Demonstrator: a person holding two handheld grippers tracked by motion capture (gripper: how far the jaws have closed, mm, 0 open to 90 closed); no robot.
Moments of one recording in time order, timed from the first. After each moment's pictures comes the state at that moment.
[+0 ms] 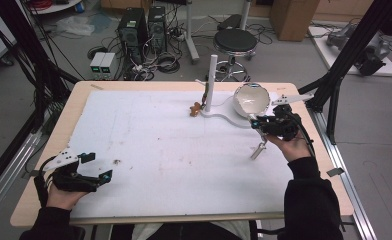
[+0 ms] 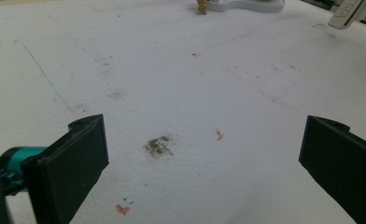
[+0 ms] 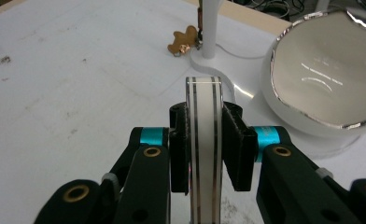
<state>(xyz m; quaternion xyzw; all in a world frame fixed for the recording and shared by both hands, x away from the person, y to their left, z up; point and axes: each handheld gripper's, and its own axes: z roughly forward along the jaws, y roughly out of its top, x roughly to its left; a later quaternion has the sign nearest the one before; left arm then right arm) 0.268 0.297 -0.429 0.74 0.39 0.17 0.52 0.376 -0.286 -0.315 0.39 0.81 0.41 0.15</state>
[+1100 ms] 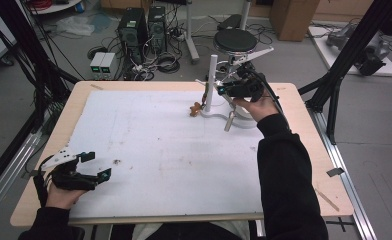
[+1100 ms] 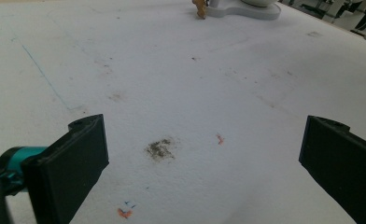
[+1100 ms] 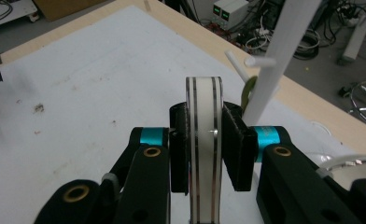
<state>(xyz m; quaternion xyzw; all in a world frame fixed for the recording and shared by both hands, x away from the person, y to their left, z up) 0.273 0.302 -0.431 0.74 0.39 0.16 0.53 0.444 -0.193 -0.247 0.33 0.84 0.42 0.14</state>
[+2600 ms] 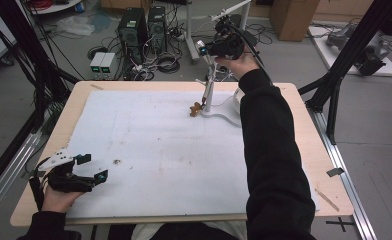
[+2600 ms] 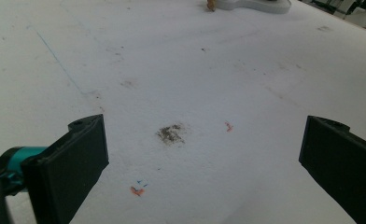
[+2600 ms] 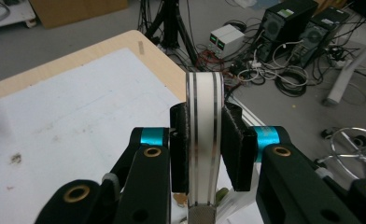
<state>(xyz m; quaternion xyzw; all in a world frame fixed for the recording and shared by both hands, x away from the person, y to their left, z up) 0.268 0.310 -0.433 0.74 0.40 0.16 0.52 0.516 -0.141 -0.177 0.28 0.85 0.42 0.17</state>
